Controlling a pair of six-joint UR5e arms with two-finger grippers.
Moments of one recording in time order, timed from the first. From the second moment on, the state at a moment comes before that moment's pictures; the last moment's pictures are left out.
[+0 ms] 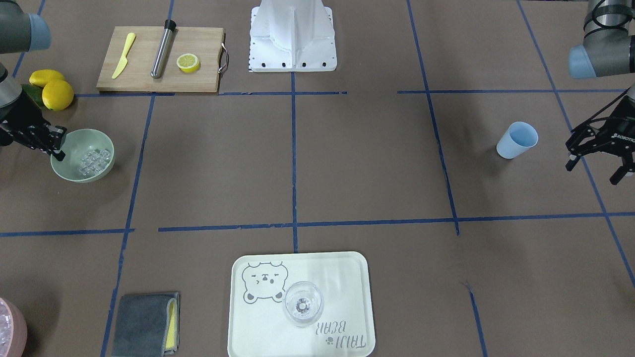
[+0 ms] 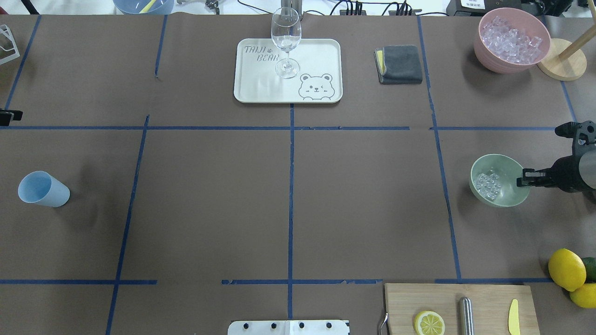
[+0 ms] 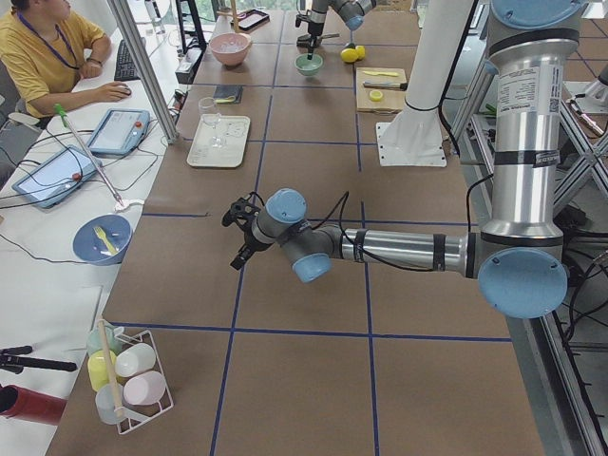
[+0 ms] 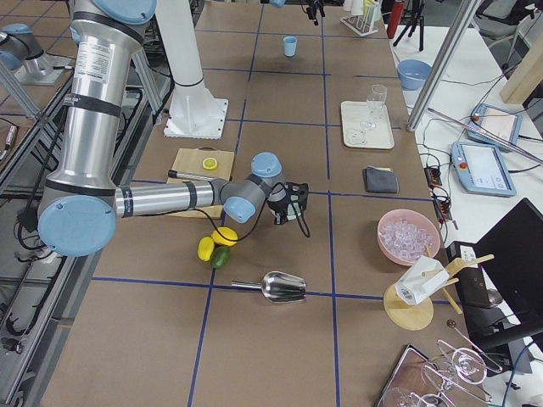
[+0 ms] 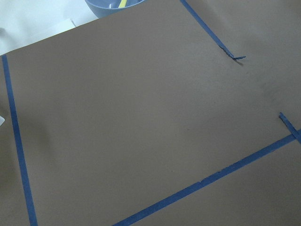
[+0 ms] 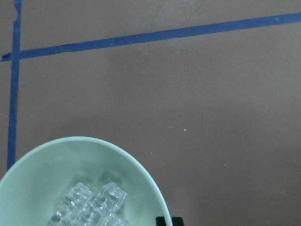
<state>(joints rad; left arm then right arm) -1.19 -1.53 -1.60 -2.53 -2.09 -0.41 0.88 -1.78 1.76 -0.77 2.06 1.07</state>
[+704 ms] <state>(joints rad) -1.19 -1.53 -1.60 -2.53 -2.09 -0.41 0.88 -1.78 1.75 -0.76 2.09 1.08</state>
